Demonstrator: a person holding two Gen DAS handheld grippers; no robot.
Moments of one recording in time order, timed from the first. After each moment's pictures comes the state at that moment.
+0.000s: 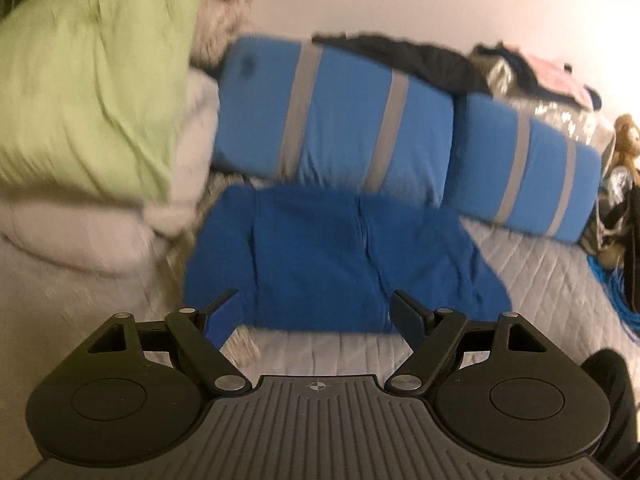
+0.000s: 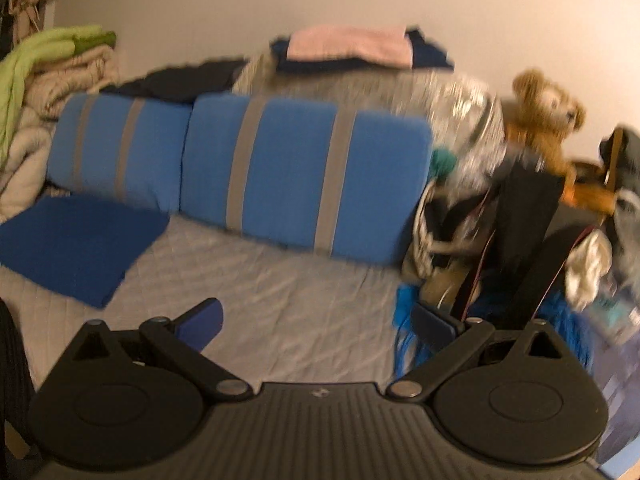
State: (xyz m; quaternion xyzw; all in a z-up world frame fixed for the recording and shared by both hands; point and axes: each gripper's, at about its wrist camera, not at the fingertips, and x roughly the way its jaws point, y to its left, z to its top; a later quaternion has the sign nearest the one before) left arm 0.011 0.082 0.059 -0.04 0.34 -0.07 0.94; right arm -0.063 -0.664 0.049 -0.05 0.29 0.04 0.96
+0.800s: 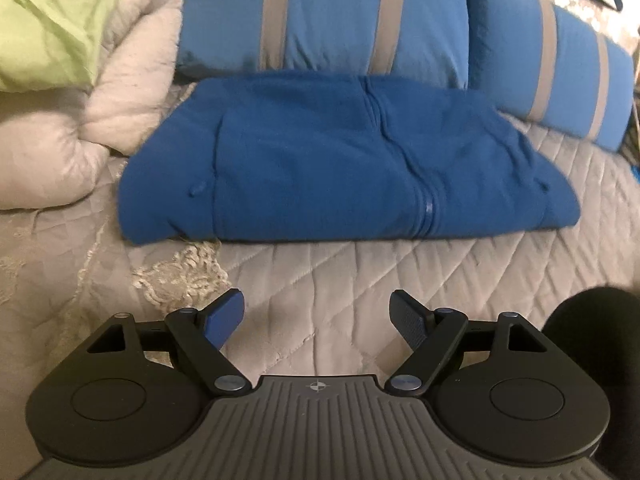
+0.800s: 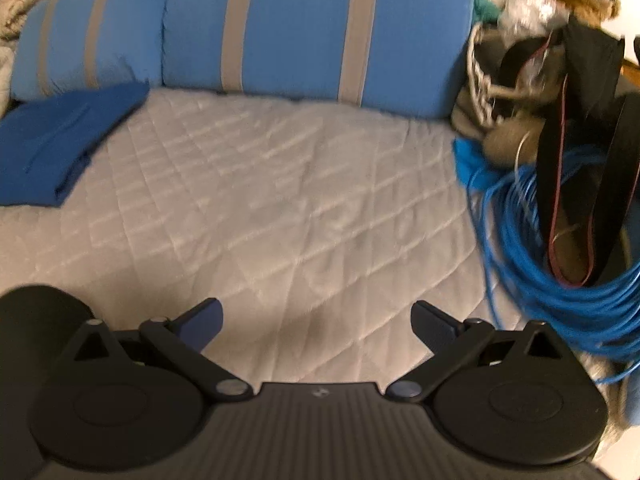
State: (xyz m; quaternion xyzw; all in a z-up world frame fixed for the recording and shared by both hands) left arm 0.053 0.045 -0.073 0.03 0.41 -0.06 0.91; right arm -0.003 -0.617 -0.133 -0.03 0.42 0.01 0.91
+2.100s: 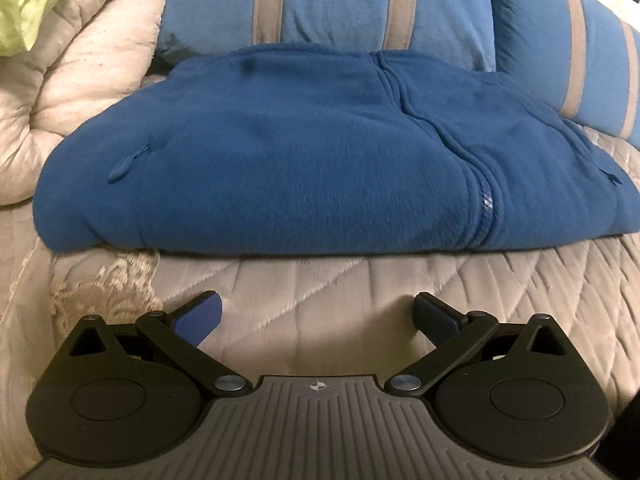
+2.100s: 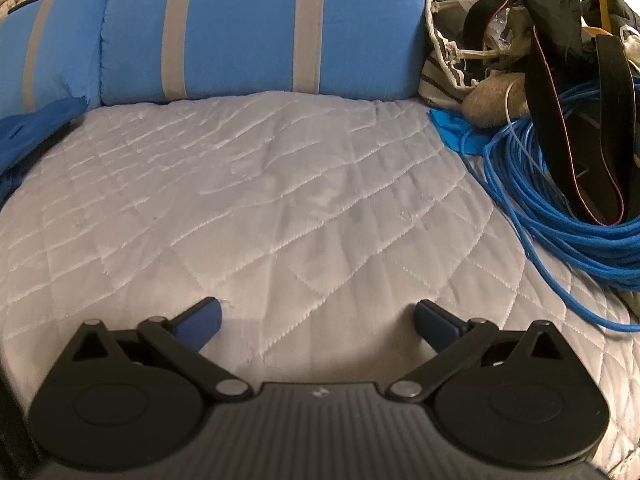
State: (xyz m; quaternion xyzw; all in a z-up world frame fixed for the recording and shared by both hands) left arm 0.106 0.022 -0.142 0.03 0.38 -0.04 0.92; right arm 0.026 -0.605 -0.219 0.00 0.35 -0.07 0.93
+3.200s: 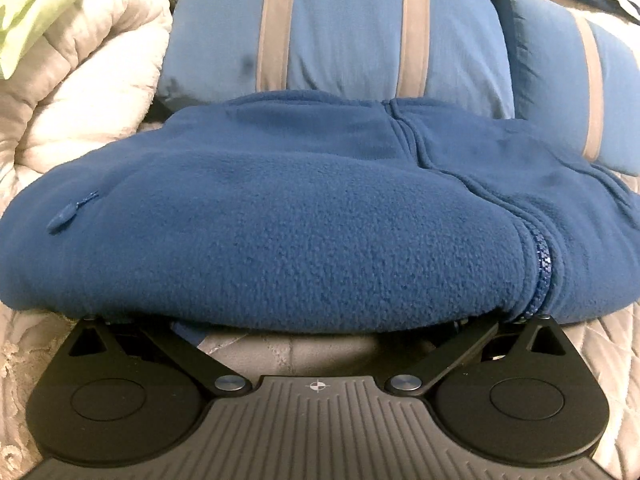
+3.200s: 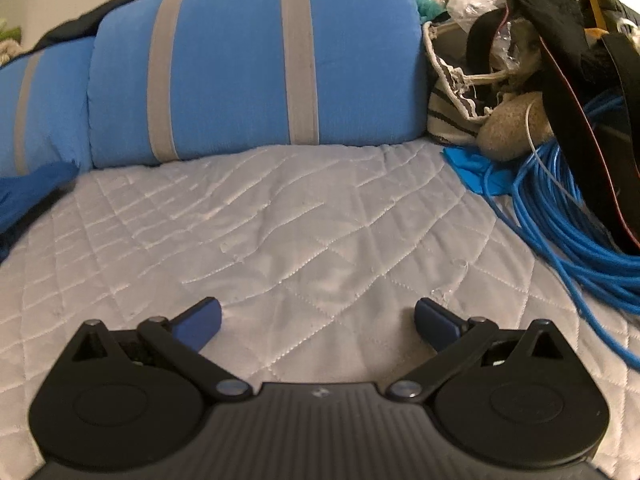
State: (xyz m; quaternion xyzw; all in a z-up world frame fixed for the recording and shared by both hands) left arm 0.138 0.011 -0.157 0.03 0.29 -0.02 0.96; right arm 0.071 -0.621 -0.229 0.04 0.27 -0.06 0.96
